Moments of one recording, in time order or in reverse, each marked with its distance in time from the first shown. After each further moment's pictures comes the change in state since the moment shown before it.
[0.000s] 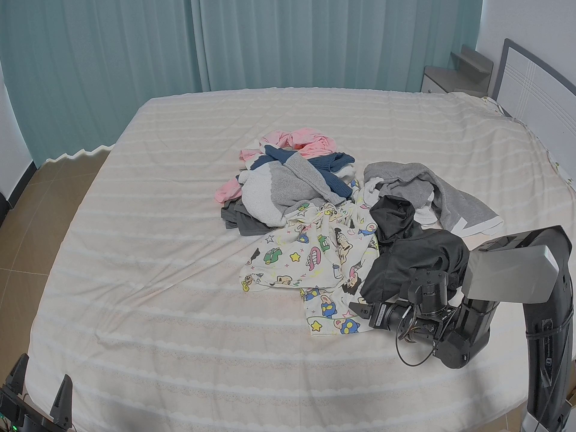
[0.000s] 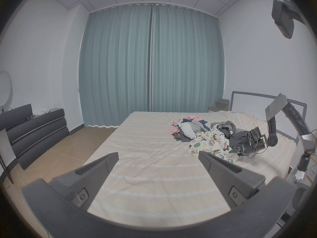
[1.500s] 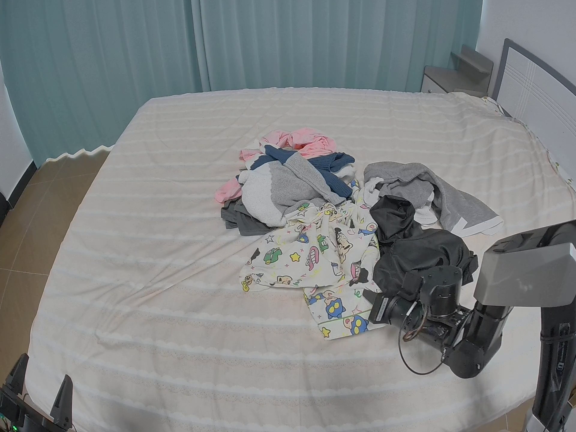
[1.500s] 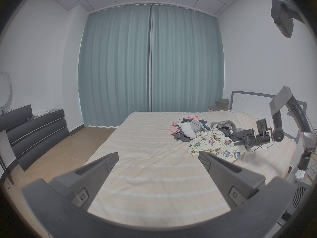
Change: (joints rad) left arm 0.000 0.000 0.000 0.000 0.000 0.006; right arm 0.070 -0.115 0.117 -0.182 -0.039 -0.052
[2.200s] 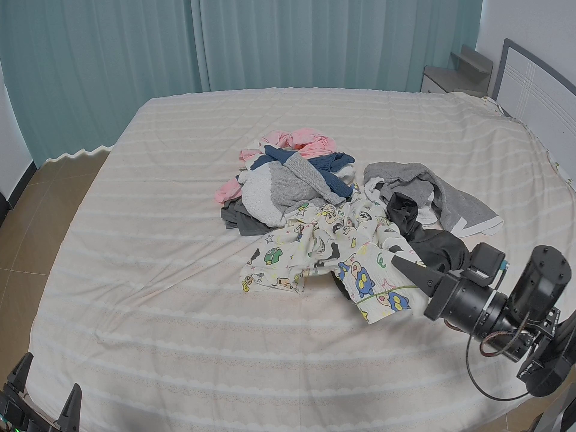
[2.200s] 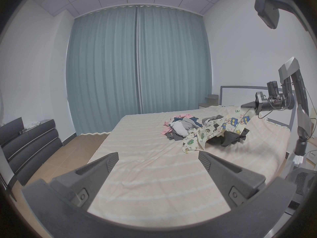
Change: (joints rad) left arm 0.000 0.000 0.000 -0.007 -0.092 0.090; right arm 0.145 -0.587 0.285 -0.031 0.038 0.082
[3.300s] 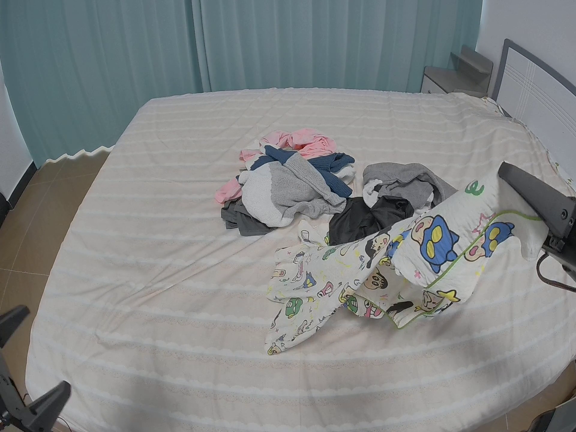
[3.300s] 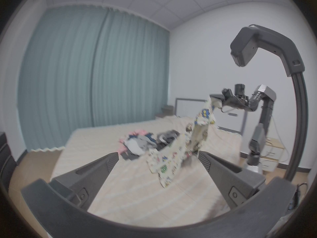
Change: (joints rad) left arm -0.016 0.325 -0.310 -0.075 -0.472 -0.010; right arm 0.059 -0.610 -0.251 0.570 0.157 -0.034
